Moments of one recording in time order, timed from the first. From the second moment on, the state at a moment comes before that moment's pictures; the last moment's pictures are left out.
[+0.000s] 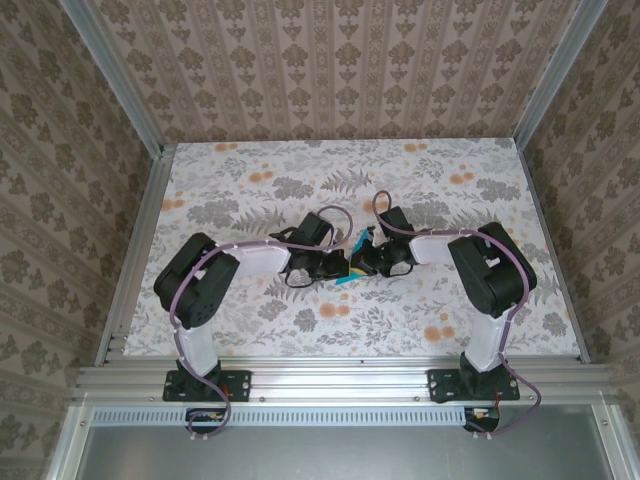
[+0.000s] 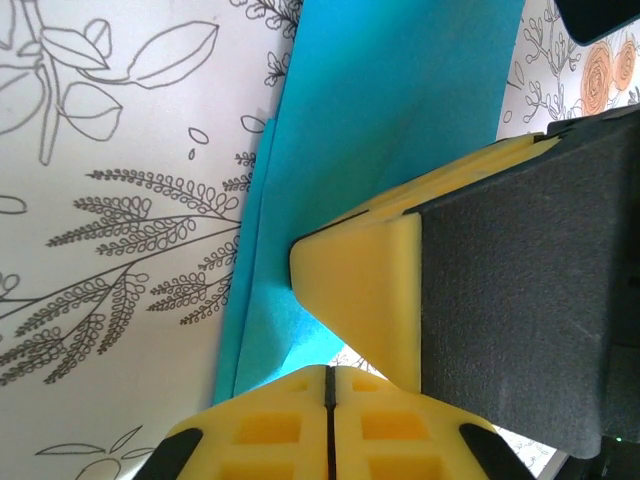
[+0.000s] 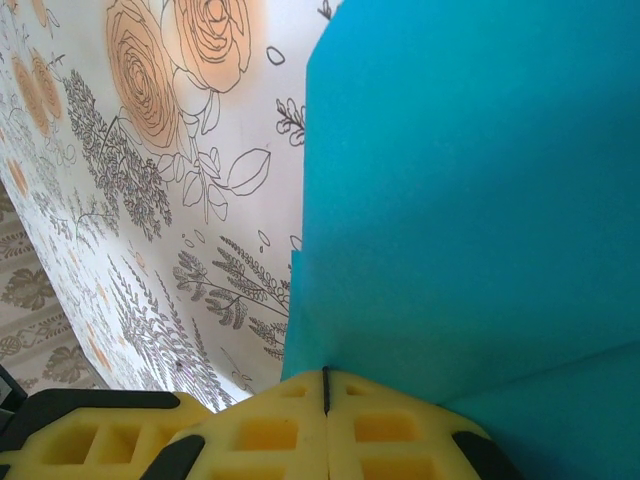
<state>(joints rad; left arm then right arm) -0.77 1.85 1.01 -0.14 0.47 -0.73 0.41 1.87 0.91 -0.09 -0.60 0.82</state>
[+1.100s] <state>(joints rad) -0.74 1.86 0.89 0.03 0.52 -0.72 0.18 1.94 0.98 -0.09 -0.71 0.78</state>
